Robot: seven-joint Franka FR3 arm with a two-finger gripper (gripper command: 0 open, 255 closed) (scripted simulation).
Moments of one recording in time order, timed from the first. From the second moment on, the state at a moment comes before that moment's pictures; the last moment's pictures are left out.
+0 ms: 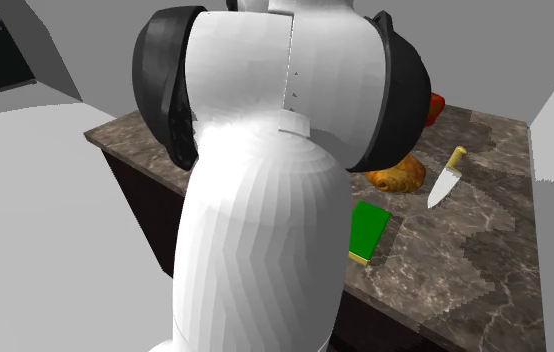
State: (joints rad) arm 0.37 0.33 0.39 -1.38 -0.14 1.69 0.21
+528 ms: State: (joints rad) arm 0.39 0.37 0.39 -1.22 -0.15 1.57 0.21
